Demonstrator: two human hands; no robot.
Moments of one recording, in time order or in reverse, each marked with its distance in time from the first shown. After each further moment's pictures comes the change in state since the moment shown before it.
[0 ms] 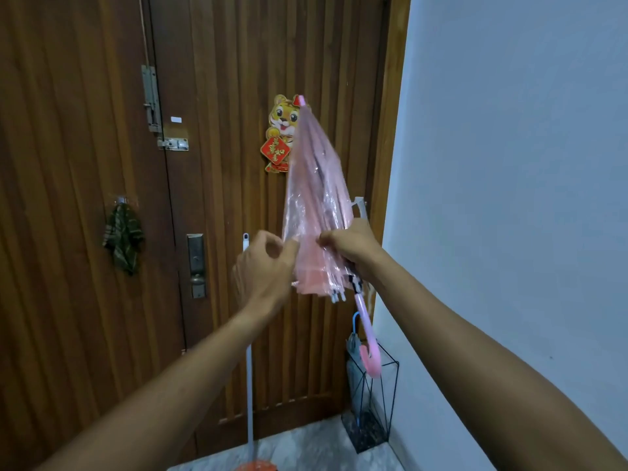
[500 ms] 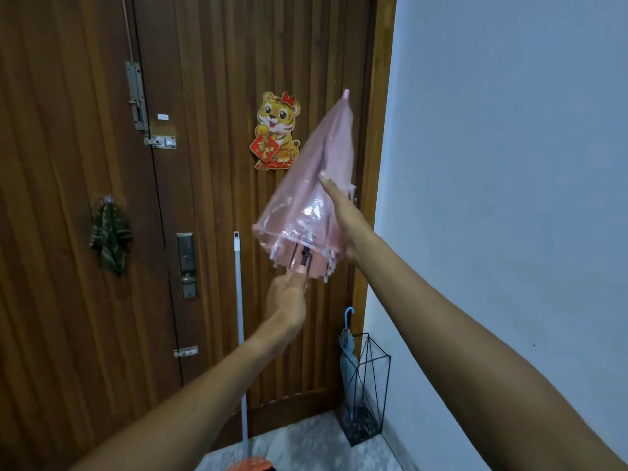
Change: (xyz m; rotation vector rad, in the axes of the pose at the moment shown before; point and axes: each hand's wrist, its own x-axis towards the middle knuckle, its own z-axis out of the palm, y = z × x) left_hand -0.043 -0.010 0.038 -0.431 -0.343 -0.311; right_hand -0.013 -0.031 -0.002 0.329 -0.107 0.121
